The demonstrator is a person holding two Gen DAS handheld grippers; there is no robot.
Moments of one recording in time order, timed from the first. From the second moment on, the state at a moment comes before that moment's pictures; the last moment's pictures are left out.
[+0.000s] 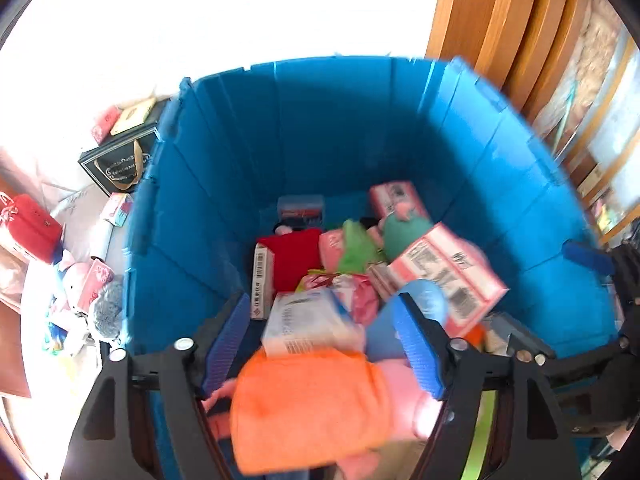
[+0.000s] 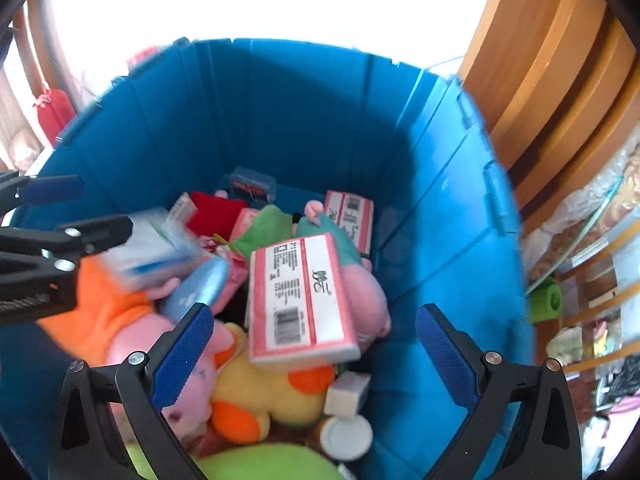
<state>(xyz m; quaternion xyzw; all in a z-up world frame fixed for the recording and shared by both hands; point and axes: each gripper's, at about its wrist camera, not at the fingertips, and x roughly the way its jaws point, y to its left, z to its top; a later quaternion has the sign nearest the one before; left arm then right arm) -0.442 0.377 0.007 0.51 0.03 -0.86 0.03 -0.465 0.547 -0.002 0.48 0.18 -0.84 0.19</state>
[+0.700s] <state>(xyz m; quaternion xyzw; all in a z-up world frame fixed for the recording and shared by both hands) -0.288 0.333 0.106 0.40 0.00 -0.92 0.00 -0.313 0.536 0.108 0.39 0.14 -0.89 0.19</state>
